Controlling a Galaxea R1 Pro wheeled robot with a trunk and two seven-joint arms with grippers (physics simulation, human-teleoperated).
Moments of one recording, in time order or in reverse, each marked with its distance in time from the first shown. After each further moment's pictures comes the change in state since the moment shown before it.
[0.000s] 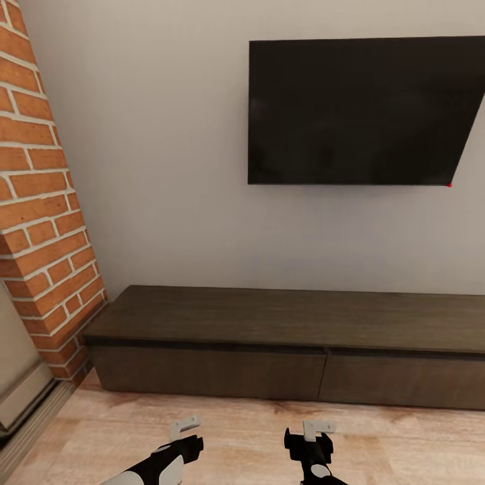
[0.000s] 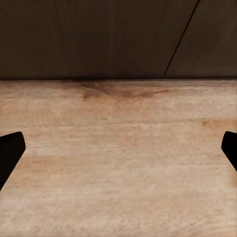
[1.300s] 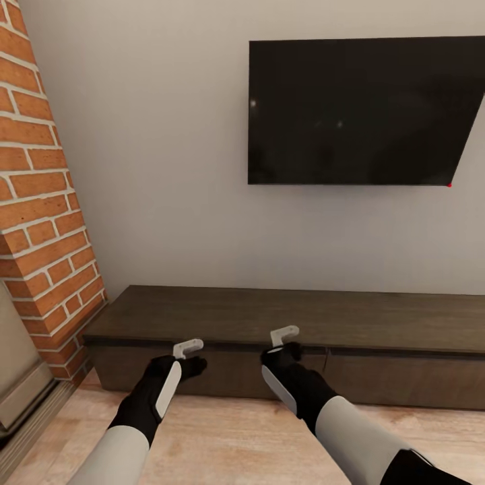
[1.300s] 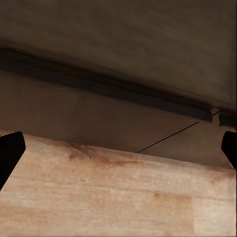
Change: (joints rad) left arm 0.000 -0.025 0.005 -0.773 0.032 0.682 0.008; right arm -0.239 0.011 -0.004 -0.523 0.171 0.836 -0.288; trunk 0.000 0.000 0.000
